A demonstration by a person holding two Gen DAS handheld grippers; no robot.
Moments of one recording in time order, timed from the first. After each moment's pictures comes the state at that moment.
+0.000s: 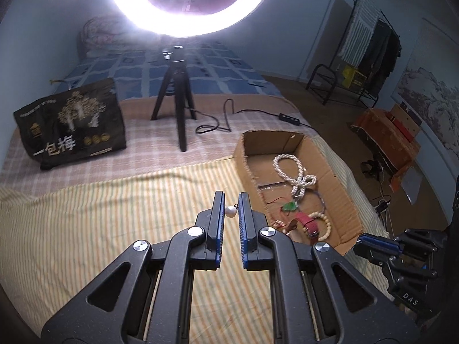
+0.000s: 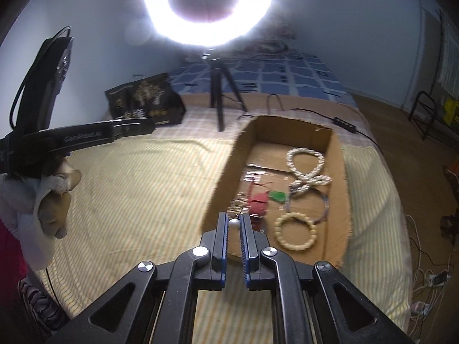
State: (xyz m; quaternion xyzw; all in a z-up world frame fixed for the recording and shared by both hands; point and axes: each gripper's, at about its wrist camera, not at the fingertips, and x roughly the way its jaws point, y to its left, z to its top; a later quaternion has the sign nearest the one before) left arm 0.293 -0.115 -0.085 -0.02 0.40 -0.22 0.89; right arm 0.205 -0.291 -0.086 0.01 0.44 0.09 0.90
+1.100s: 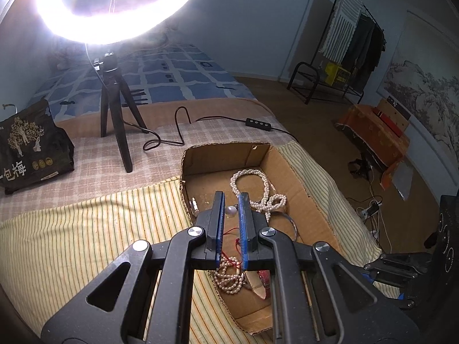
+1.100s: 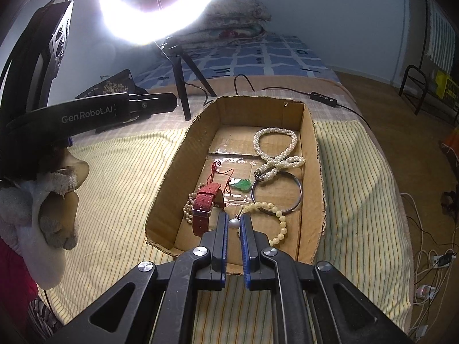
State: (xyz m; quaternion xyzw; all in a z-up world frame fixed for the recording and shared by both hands) left arm 0.319 -0.203 -0.097 -0.02 0.39 -0.26 0.88; right arm 0.225 -0.336 -0.117 0.05 0.46 0.06 0.88
